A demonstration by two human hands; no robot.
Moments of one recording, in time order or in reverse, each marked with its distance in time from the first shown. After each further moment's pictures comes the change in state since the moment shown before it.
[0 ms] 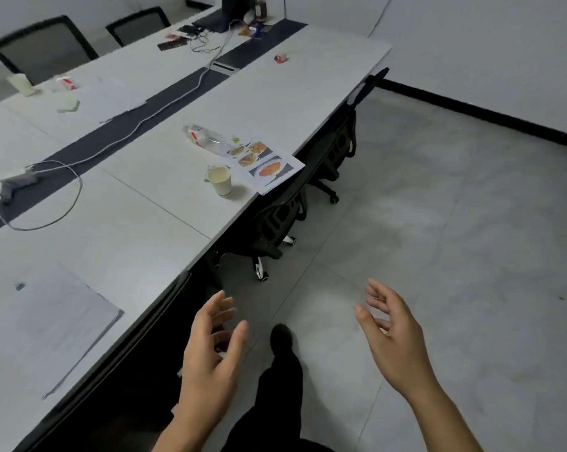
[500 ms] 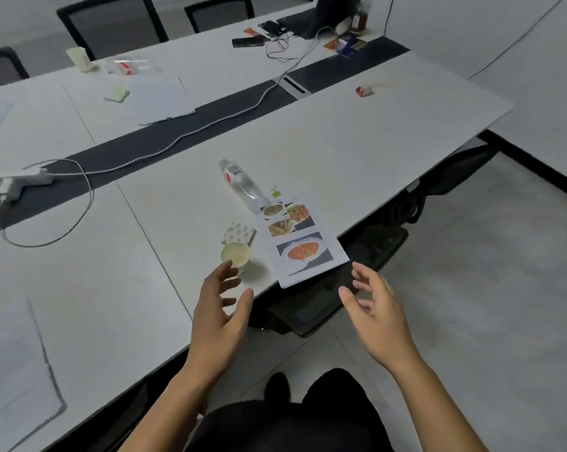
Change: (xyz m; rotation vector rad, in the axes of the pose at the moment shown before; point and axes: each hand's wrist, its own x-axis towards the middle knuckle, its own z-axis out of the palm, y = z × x) left_hand 0.359 0.019 0.072 0.060 0.265 -0.122; right_hand 0.415 -0.098 0.084 -0.132 -0.346 -0.120
